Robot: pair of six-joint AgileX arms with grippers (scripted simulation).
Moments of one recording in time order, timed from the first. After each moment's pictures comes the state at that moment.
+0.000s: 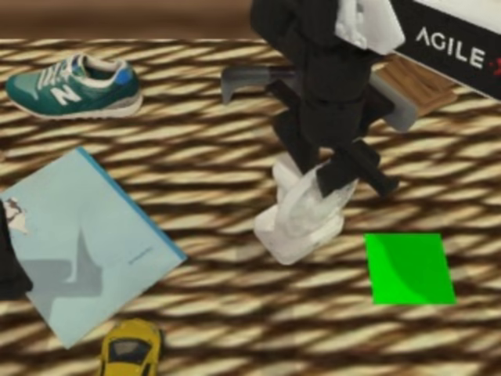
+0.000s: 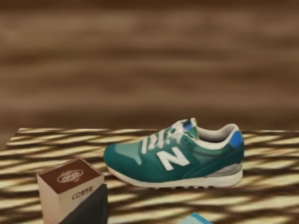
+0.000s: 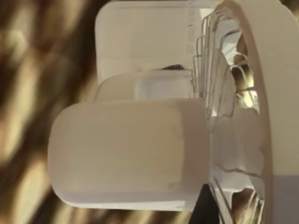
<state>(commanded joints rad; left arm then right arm) 0.00 0.00 0.00 0.00 0.00 0.00 0.64 2.19 2.00 -1.38 0.00 1.60</state>
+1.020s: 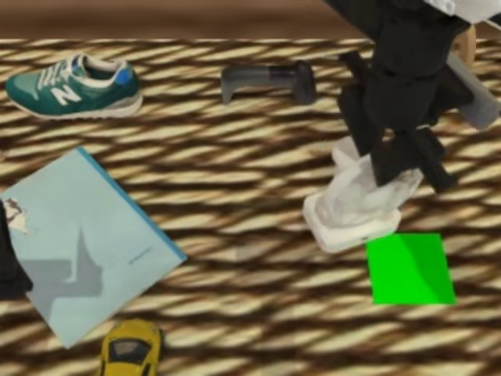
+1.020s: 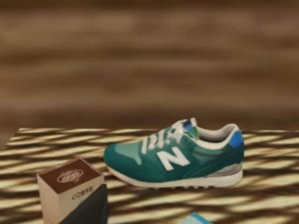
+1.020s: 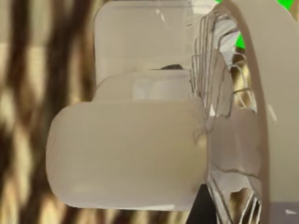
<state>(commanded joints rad) 0.00 0.00 0.00 0.00 0.00 0.00 0.56 1.99 1.88 -1.46 0.01 1.79</state>
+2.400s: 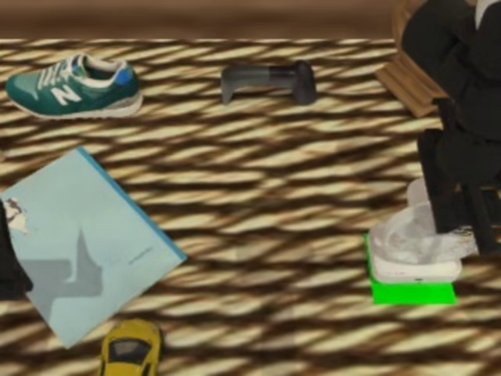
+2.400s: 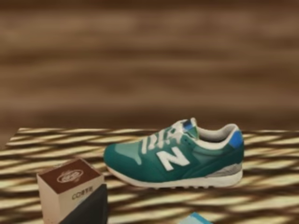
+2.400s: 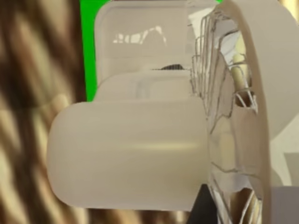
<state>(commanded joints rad) 0.00 0.00 0.00 0.00 0.00 0.00 0.45 1.74 1.42 -1.25 0.01 2.03</state>
